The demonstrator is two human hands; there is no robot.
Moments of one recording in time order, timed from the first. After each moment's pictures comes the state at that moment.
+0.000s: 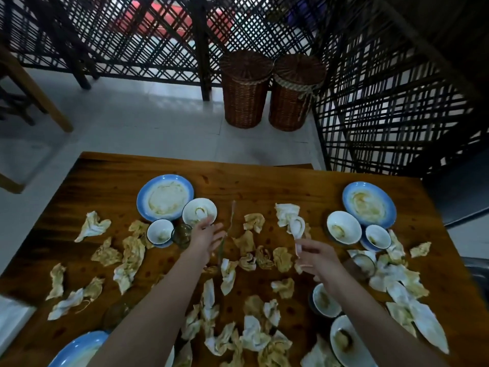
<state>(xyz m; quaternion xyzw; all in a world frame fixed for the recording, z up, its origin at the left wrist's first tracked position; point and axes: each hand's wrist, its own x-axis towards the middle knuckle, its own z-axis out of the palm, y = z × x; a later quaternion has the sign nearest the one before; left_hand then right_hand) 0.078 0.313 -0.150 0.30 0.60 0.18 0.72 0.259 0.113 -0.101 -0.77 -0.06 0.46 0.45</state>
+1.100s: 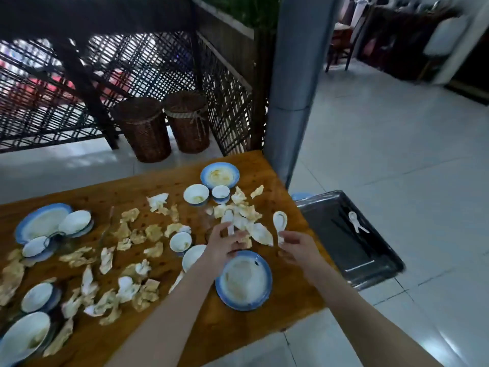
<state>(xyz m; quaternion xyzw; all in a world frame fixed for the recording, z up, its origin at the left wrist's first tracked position) 0.213 -0.091 -0.035 0.49 0.37 0.04 0.79 0.316 -0.260 -0.043 -0.77 0.00 0.31 0.56</state>
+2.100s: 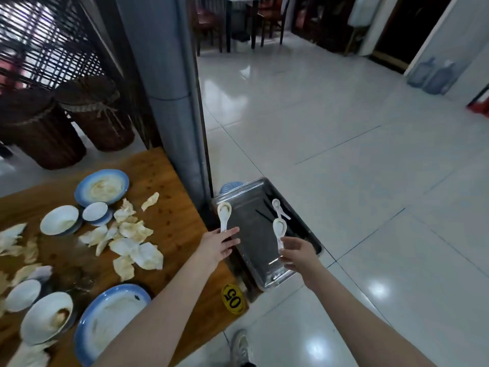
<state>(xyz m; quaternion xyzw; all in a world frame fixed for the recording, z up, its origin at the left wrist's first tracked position) 0.443 -0.295 -0.086 0.45 0.41 -0.08 0.79 0.484 -0.506 -0.079 -0.73 0.13 0.29 0.60</state>
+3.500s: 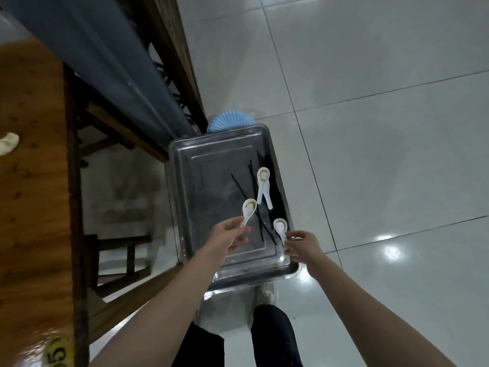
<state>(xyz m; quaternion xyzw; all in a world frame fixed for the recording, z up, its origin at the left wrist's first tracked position) 0.699 -0.454 -0.296 0.43 0.57 -0.12 0.69 0.807 -0.619 -0.316 -0.74 0.18 0.51 0.39</state>
